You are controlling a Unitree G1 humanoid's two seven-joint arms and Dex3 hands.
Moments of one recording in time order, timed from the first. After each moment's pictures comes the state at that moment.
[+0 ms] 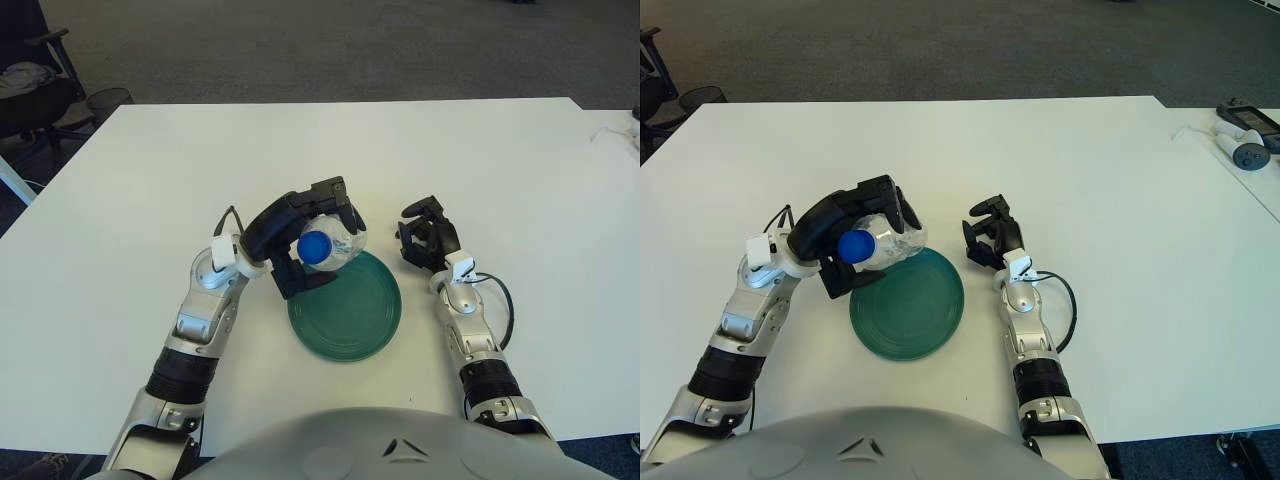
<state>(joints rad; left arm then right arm) -0.11 0.24 -0.18 -0.20 -0.31 -0.24 -0.71 -0.07 0.00 0.03 0.39 -0.07 -0.28 -0.04</state>
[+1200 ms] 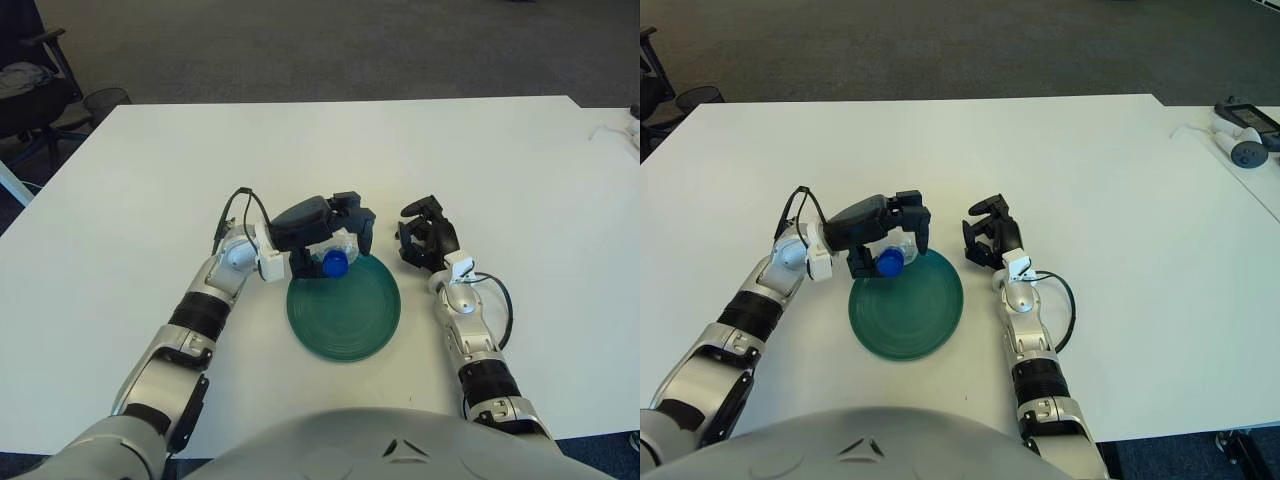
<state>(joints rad) -0.42 0.25 -0.24 0.51 0.45 -1.18 -0.36 -0.07 0.00 0.03 0.38 -0.06 -0.28 -0.04</state>
